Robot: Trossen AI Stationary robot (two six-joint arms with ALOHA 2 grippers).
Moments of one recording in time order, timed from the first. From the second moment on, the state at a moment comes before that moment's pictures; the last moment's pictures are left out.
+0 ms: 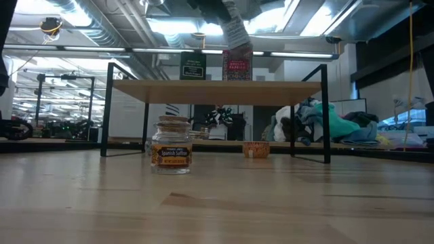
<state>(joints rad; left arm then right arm) 0.15 1.68 1.76 -0.89 0.10 0.37 0.11 0.77 0.56 0.52 -0.09 -0.16</state>
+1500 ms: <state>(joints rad) 0.18 1.67 1.76 -0.79 0.00 0.28 0.11 0.77 0.56 0.50 -0.09 -0.16</state>
